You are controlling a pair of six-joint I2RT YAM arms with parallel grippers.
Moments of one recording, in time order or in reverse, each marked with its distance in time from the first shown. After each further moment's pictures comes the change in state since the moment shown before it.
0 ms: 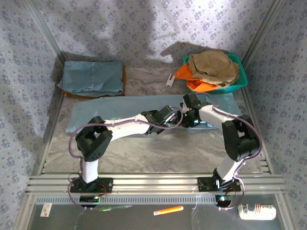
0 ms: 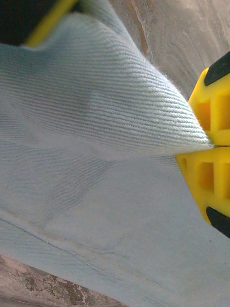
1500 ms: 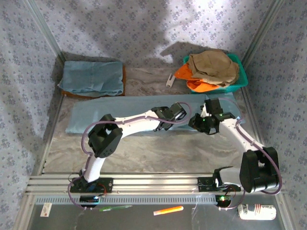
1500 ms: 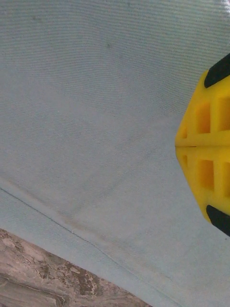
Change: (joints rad) left arm -0.037 0.163 0.254 -0.138 -0.069 -0.111; right arm -0.187 -0.400 -0.210 -0.110 0.028 0.055
